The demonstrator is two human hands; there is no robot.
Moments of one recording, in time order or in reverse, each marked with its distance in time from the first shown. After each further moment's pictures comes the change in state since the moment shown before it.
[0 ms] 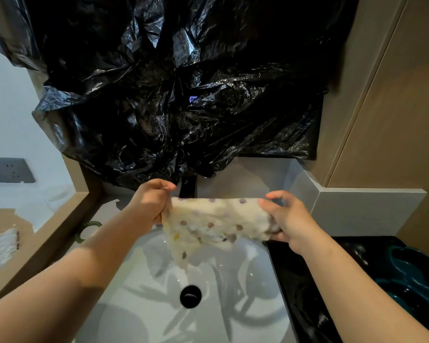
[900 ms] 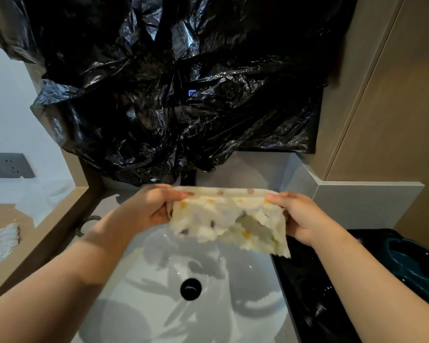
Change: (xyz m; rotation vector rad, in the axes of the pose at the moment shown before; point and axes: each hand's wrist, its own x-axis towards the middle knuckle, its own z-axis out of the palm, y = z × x) left_hand -0.017 0.004 -0.002 -0.184 -0.296 -0.142; right_hand 0.000 -0.003 -0.016 0.195 -0.085 0.125
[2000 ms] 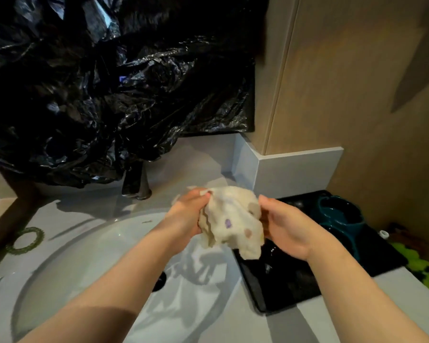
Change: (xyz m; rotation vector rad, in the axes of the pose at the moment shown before) left_hand -0.019 -0.049 0.136 -0.014 -0.252 0.087; right_hand -0.073 0.030 -0.065 0.003 -0.245 -0.096
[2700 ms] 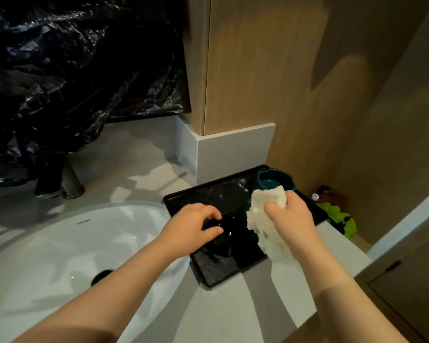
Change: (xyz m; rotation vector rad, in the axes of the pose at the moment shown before) left_hand 0.018 -0.063 0.070 1.138 -0.356 0.520; right_hand -0.072 0.022 -0.061 -0.568 0.882 -0.025
